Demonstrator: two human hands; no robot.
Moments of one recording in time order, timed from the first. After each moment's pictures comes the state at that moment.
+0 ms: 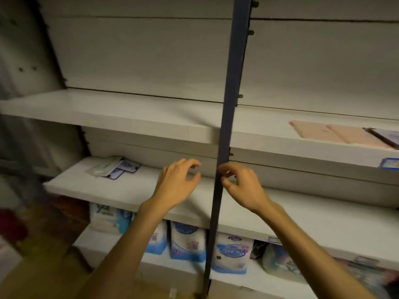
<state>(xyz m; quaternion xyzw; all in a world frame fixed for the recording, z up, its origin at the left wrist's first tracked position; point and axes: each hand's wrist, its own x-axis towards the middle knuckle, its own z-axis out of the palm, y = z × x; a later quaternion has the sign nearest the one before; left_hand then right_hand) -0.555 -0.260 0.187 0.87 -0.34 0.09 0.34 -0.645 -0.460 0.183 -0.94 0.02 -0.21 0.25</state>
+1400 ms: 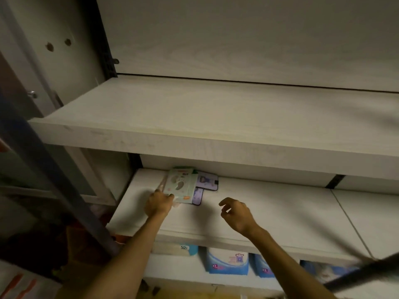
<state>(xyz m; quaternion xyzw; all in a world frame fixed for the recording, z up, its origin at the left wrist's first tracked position) -0.021 0.072 -0.059 0.95 0.00 -0.10 0.31 -0.208 -0.129 -0.003 -0.92 0.23 0.02 0.32</state>
